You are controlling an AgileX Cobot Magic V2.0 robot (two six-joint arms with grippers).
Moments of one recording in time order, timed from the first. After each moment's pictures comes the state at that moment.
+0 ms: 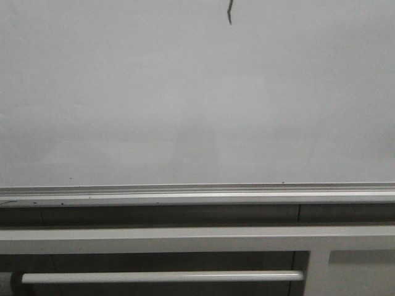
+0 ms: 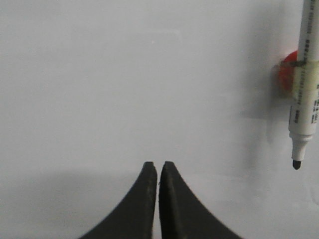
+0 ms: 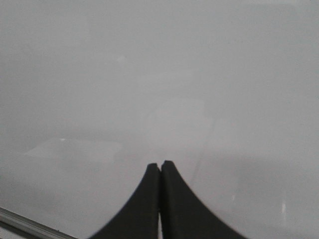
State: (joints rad) left arm -0.03 0.00 0.00 -0.05 0.00 -0.01; right arm 1.02 0.00 -0.19 1.88 -0.73 -2.04
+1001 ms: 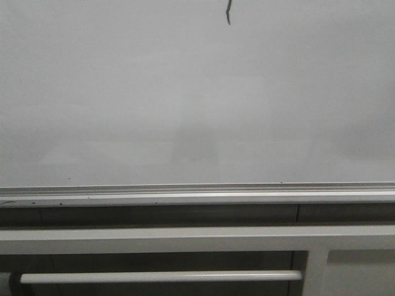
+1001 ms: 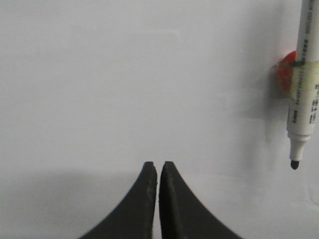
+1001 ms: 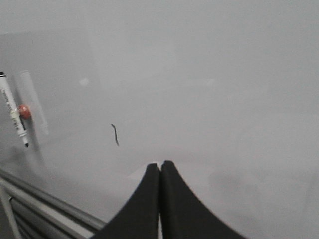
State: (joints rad) left arm -0.03 0.00 0.00 -0.05 0.00 -0.01; right arm 1.01 0.02 -0.18 1.79 -0.43 -1.75
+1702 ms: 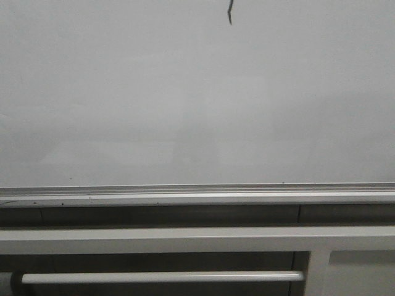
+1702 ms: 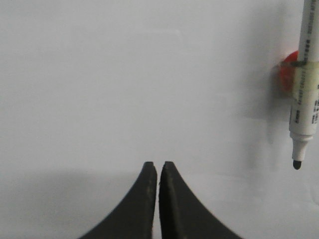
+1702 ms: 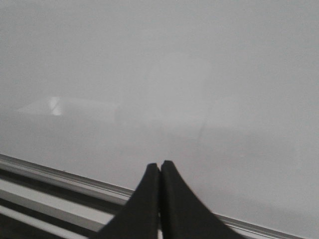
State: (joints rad) left arm -0.03 0.00 0.00 -0.05 0.00 -0.01; right arm 0.28 0.06 0.01 0.19 0.07 -0.24
